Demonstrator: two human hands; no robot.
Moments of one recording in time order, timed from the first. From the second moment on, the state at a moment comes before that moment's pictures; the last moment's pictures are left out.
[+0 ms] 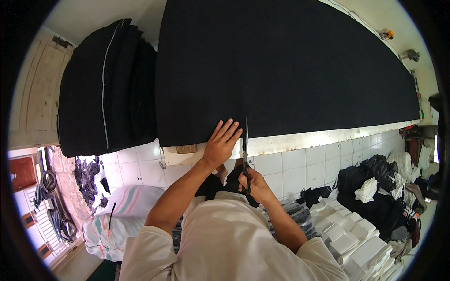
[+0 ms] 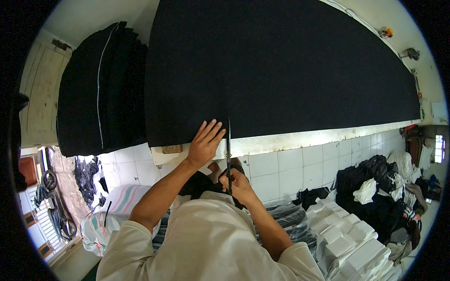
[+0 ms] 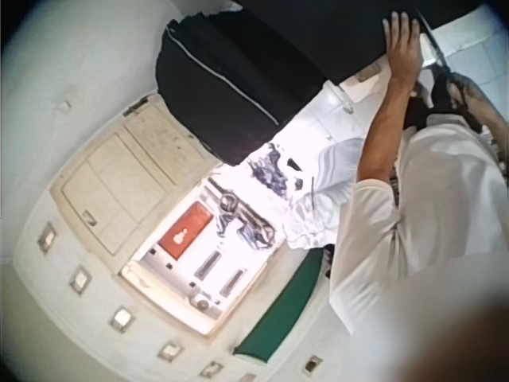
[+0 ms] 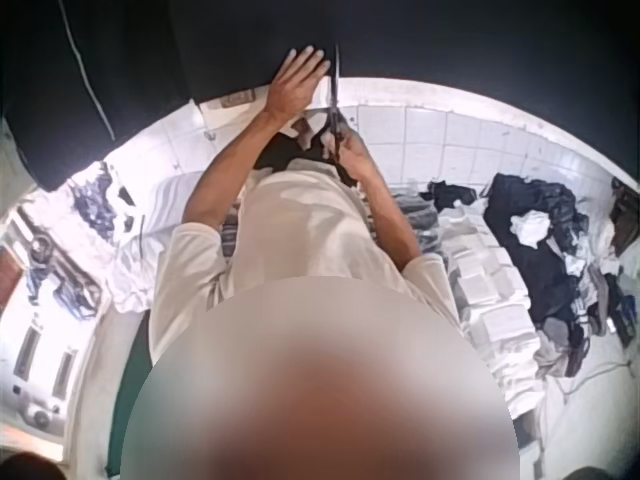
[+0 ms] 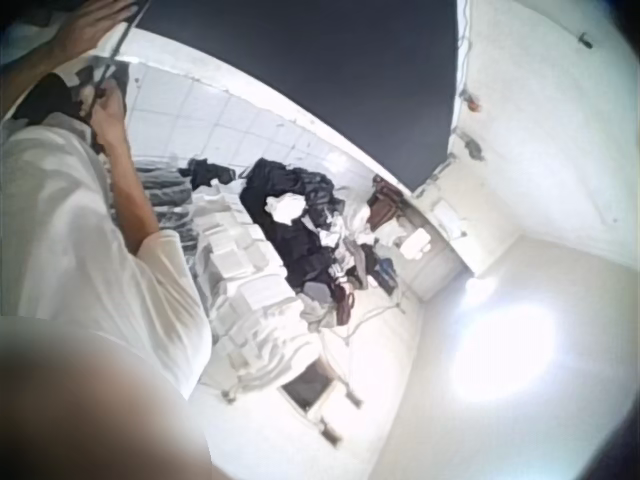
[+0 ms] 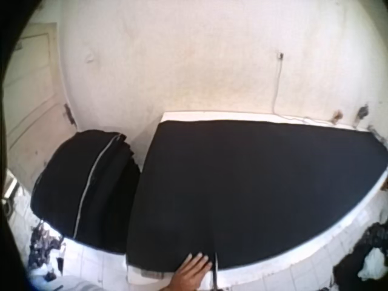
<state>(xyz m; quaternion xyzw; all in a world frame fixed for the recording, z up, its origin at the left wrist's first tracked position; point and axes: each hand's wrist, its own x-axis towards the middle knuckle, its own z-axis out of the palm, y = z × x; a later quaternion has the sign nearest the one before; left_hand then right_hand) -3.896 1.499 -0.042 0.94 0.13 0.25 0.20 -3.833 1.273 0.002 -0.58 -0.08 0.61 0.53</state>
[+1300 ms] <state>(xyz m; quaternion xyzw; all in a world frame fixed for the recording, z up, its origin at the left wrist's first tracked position) -3.915 1.500 -0.027 0.91 0.17 0.29 0.25 -3.748 1.370 0.046 -0.65 -0.09 0.60 0.46</state>
